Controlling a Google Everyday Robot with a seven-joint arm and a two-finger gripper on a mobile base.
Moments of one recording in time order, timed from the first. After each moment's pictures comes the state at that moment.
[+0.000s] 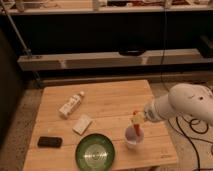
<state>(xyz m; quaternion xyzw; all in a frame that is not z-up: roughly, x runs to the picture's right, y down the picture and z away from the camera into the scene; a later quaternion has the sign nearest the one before) 0.149 0.122 0.631 -0.28 -0.07 0.54 0.79</state>
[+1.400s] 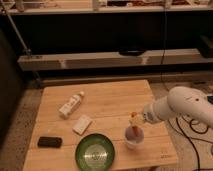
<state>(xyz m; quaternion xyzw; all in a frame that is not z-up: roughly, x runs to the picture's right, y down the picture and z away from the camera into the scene) 0.145 0.138 0.657 -0.31 -0.10 0.51 0.80</state>
